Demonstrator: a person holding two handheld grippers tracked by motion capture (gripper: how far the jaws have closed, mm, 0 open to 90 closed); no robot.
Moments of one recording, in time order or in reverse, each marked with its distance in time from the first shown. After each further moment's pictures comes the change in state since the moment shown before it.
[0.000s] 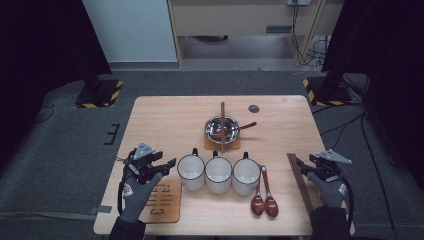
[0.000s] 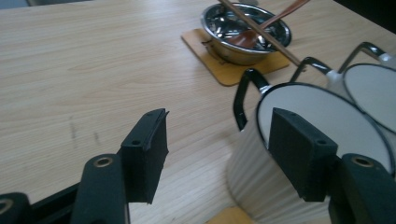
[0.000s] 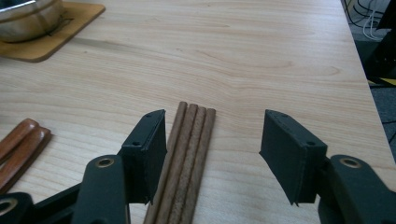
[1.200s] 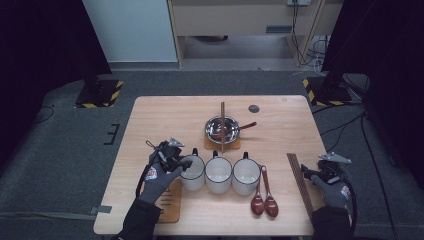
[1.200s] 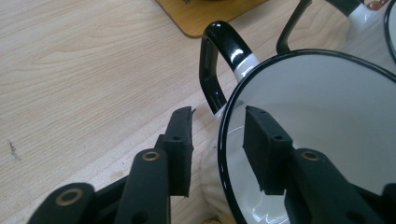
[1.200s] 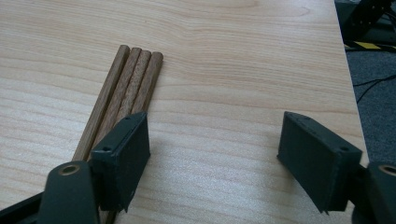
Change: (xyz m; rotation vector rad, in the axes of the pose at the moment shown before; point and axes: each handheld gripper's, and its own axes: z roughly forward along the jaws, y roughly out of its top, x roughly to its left) left arm -0.019 0.017 0.065 0.323 -0.038 0.094; right arm -0.020 -0.016 0.010 0.149 -0.093 -0.003
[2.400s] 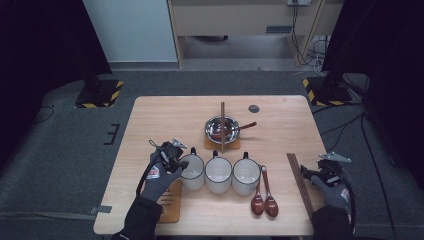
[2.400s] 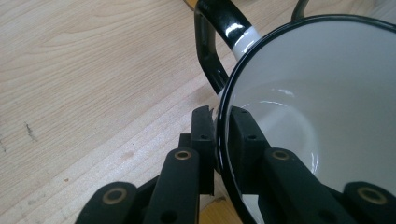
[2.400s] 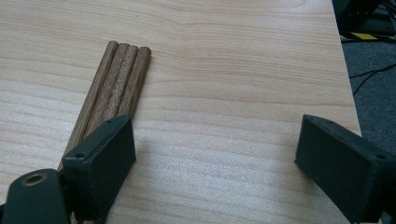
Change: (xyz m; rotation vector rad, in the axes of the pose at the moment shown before) left arm -0.003 0.000 0.000 0.076 0.054 0.025; right arm -0.001 0.000 0.002 0.021 -0.015 0.014
